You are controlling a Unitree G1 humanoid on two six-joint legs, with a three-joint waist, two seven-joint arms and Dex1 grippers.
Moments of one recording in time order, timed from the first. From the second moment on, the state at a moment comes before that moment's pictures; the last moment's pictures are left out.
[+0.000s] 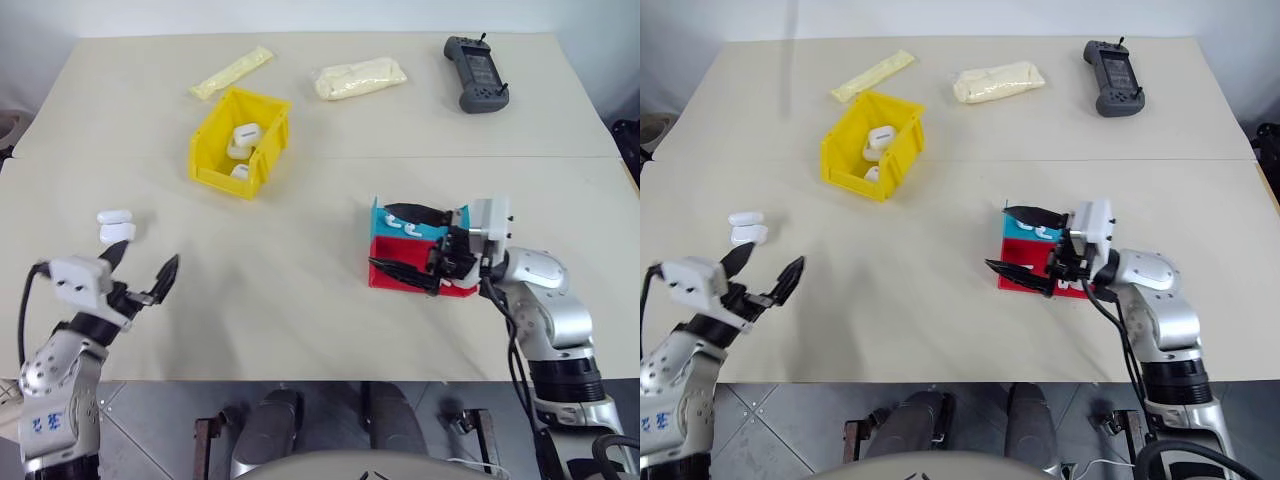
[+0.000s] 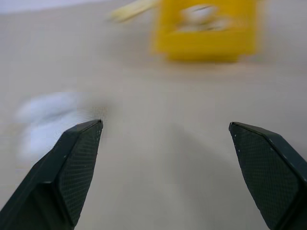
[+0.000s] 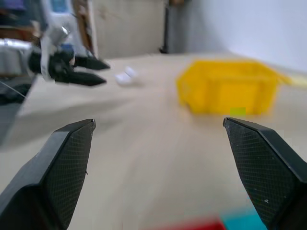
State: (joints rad) left arm 0.25 0.37 0.55 -0.29 -0.39 0.20 -0.34; right arm -0.34 -0.47 0.01 -0.12 0.56 0.13 1.11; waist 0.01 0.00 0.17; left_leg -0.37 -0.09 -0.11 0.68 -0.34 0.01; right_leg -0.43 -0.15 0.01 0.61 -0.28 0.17
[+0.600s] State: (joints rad) left arm 0.07 0.64 0.66 -0.24 -0.55 0.68 -0.21; right arm -0.34 -0.51 0.03 -0.14 0.55 0.16 1.11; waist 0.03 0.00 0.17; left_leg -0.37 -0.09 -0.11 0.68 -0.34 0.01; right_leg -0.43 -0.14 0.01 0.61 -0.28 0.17
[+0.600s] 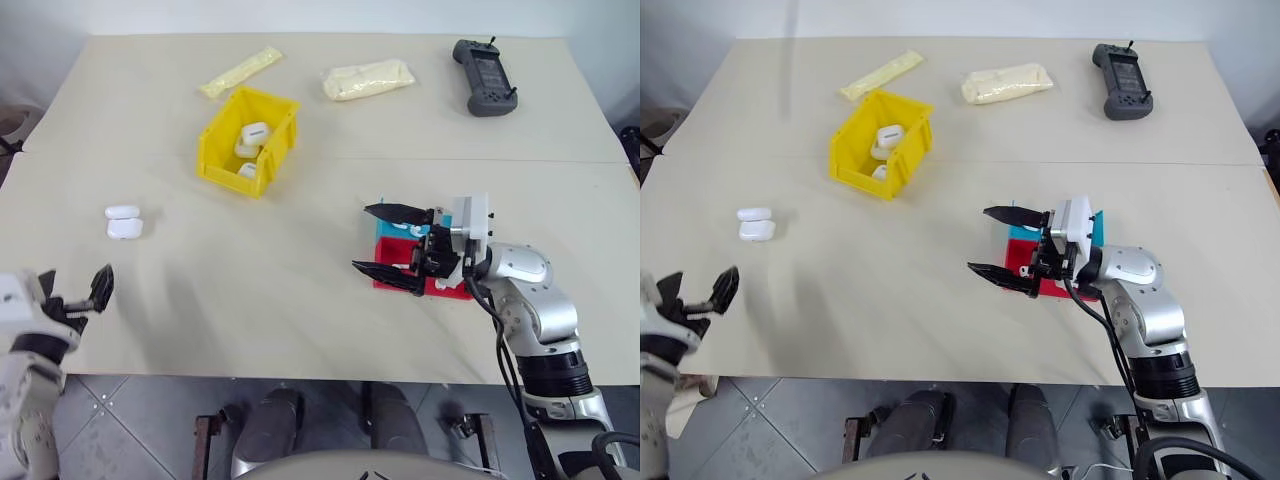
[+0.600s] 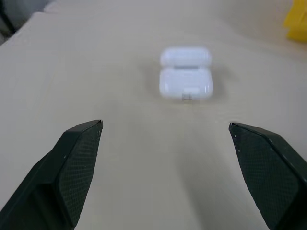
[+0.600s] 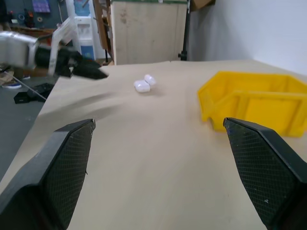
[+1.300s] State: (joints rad) left arm -0.56 0.96 0.23 0.26 -0.45 1.32 -0.30; right arm -0.30 -0.48 0.04 -0.20 0.53 0.16 1.05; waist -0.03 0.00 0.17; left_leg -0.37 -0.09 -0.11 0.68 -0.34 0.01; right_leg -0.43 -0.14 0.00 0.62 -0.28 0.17
